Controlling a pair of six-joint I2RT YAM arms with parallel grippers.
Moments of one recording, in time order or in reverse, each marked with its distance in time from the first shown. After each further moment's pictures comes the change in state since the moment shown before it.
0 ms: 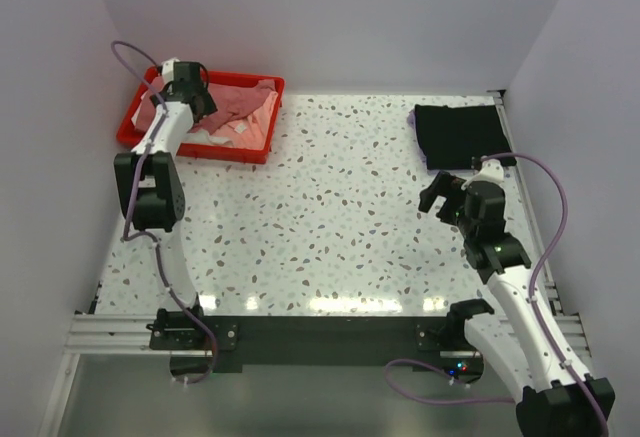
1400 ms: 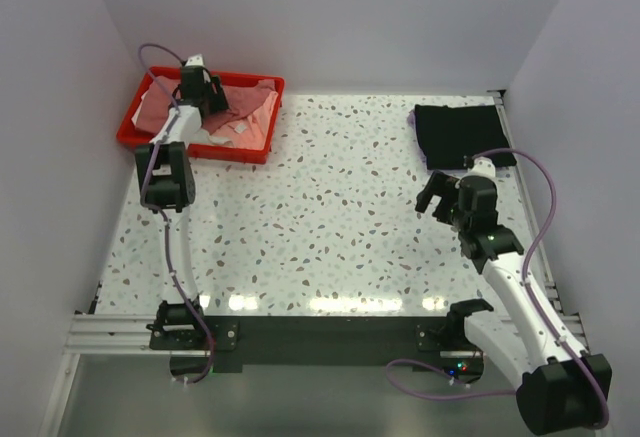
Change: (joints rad) left arm 0.030 0.361 0.268 0.265 0.382 0.183; right arm 0.000 0.099 0.000 0.015 0.001 -0.007
